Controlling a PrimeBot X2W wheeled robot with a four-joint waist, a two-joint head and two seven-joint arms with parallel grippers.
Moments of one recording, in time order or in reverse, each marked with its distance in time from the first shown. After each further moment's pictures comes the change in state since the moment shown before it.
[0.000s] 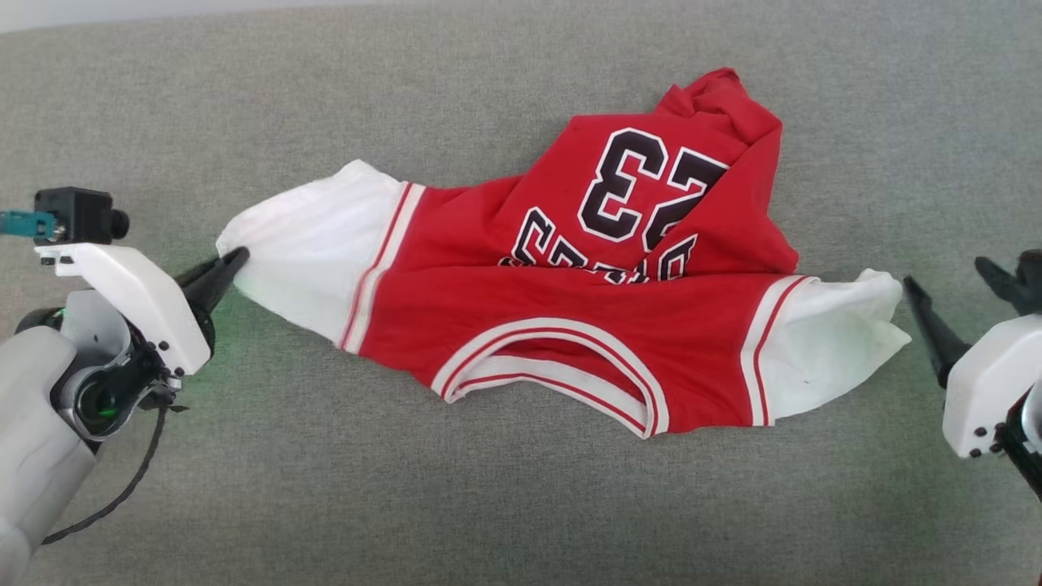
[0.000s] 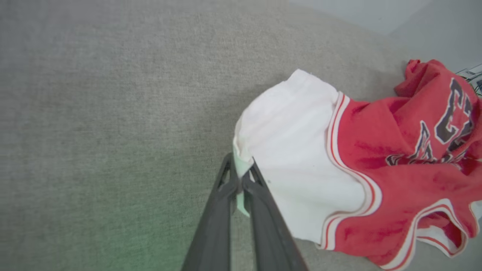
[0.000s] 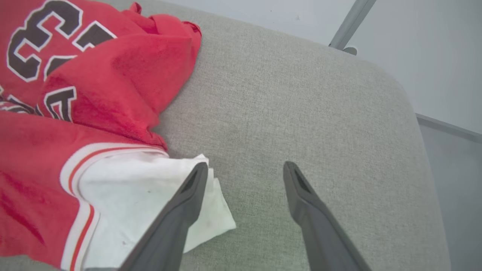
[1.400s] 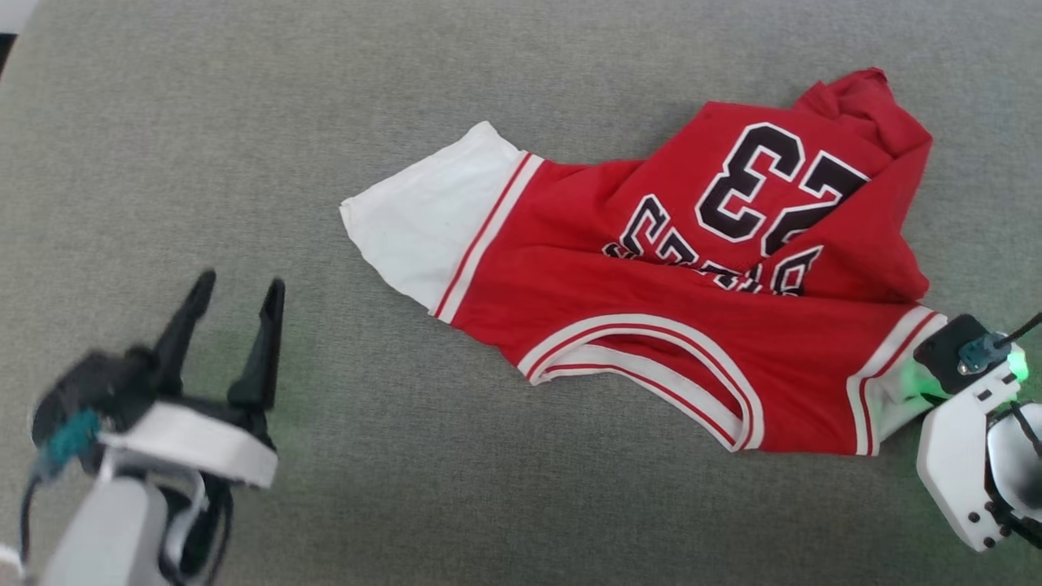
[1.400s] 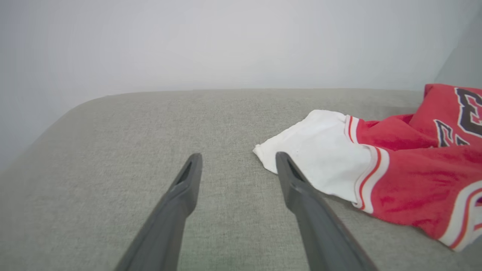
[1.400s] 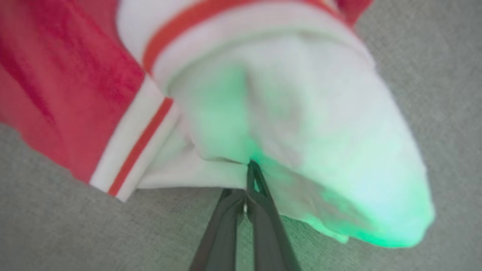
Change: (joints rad) left arm 0.634 -0.392 0.875 -0.426 1.049 0.007 -0.337; right arm 0.034 -0.314 0.335 0.026 0.110 0.002 0.275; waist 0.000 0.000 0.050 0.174
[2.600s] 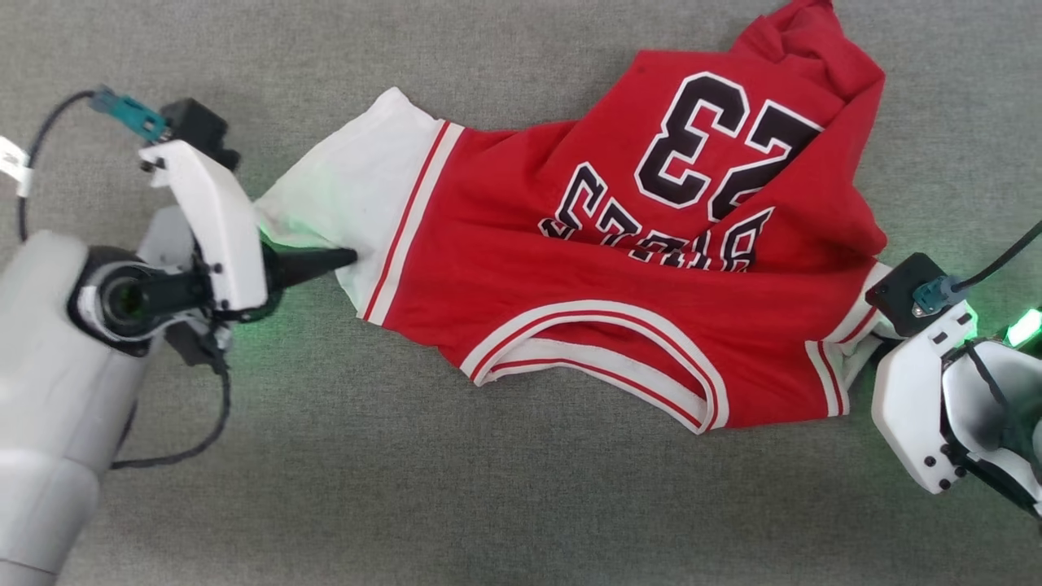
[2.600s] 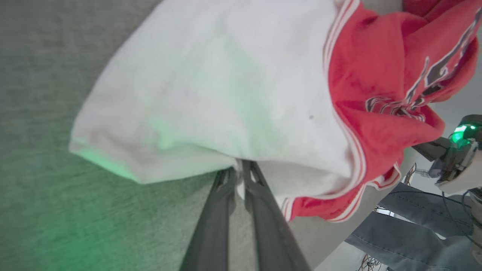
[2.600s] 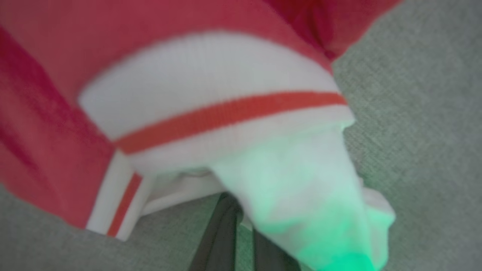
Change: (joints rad) left arm -0.634 0.206 -0.430 0.306 -0.919 0.000 1.132; right arm -0.168 0.058 0.078 -0.004 -0.015 0.002 0.019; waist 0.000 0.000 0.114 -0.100
